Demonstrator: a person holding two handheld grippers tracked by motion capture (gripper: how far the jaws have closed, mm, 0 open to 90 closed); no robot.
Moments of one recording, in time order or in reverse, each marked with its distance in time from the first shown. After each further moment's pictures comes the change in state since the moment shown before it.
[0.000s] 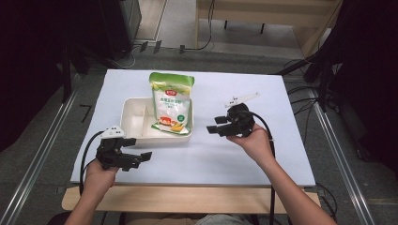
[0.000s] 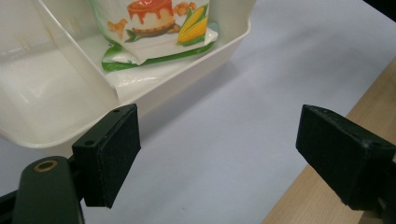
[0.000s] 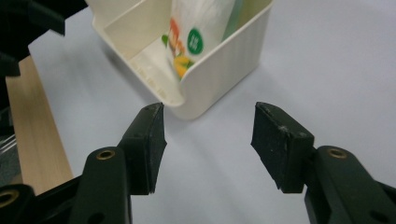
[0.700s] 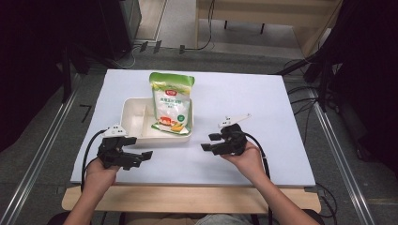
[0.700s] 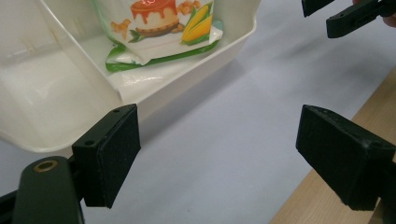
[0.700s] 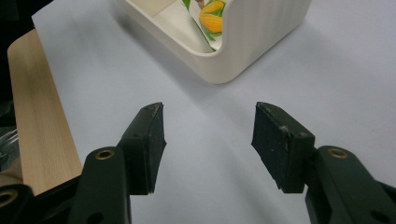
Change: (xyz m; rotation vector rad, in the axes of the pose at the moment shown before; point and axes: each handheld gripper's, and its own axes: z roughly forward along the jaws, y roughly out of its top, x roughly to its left) left arm 0.000 0.003 0.003 0.018 0.017 0.012; right arm 0.017 -0.043 0.032 0.005 0.028 0.000
